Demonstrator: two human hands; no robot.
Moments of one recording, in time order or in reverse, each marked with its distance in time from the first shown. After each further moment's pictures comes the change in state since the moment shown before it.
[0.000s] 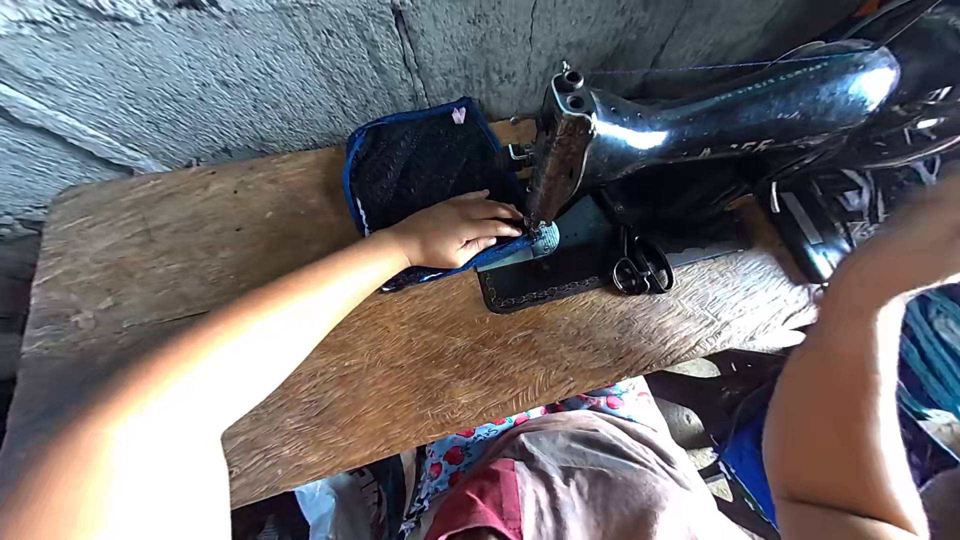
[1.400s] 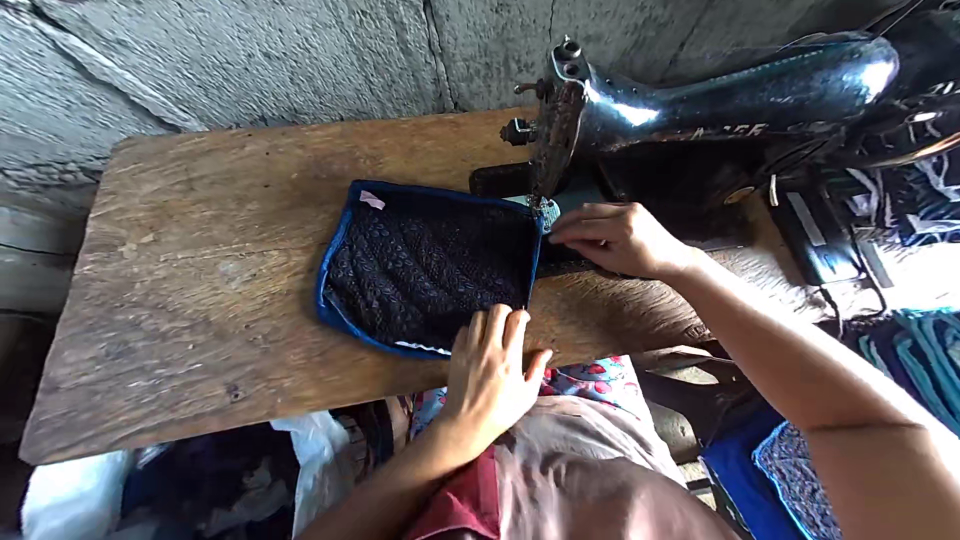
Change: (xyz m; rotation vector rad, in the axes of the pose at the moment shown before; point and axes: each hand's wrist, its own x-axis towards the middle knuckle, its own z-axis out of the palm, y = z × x) left_hand 0.011 0.244 0.091 0.299 0.365 -0.928; right_hand -0.028 -0.093 0.116 0.684 -0.797 -0.891
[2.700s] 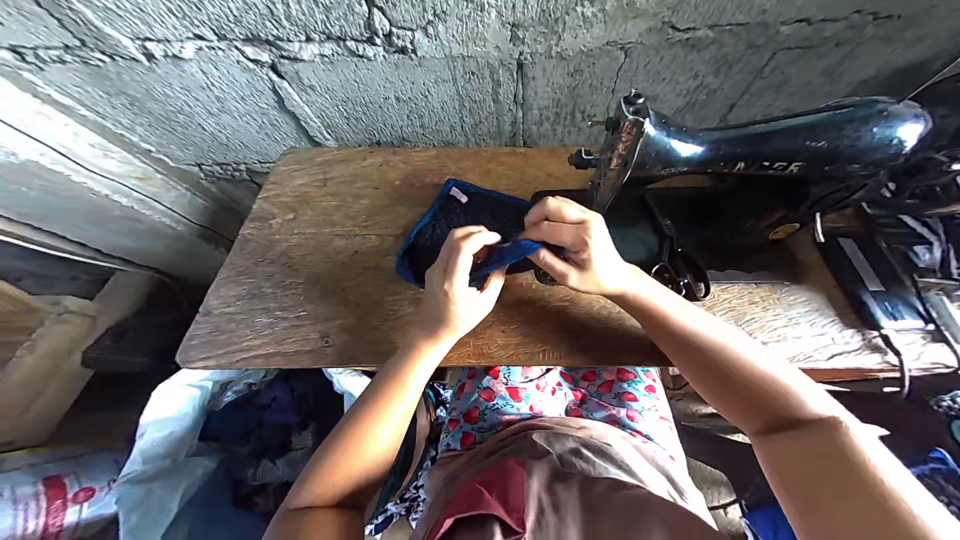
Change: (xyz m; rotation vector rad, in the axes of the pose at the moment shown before) left_hand 0.037 -0.096 -0.042 -0.227 0.541 0.288; right_hand 0.094 -0.063 0.060 0.157 0.326 -0.238
